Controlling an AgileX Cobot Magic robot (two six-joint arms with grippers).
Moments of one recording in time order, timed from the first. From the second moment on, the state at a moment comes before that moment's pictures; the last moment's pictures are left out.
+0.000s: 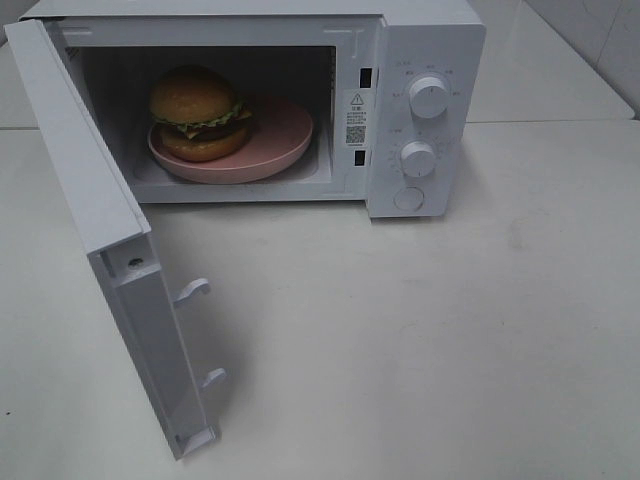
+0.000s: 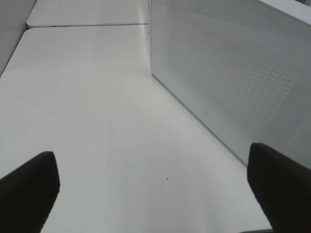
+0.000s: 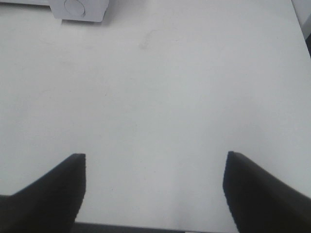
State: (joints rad) left arm 0.04 -0.01 -0.50 -0.14 1.04 0.10; right arm 0.16 0.16 -0.51 -0.12 1.03 0.10
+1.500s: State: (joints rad) left arm 0.04 -0.01 -0.50 -0.14 1.04 0.10; right arm 0.15 0.00 -0.51 -0.12 1.04 0.10
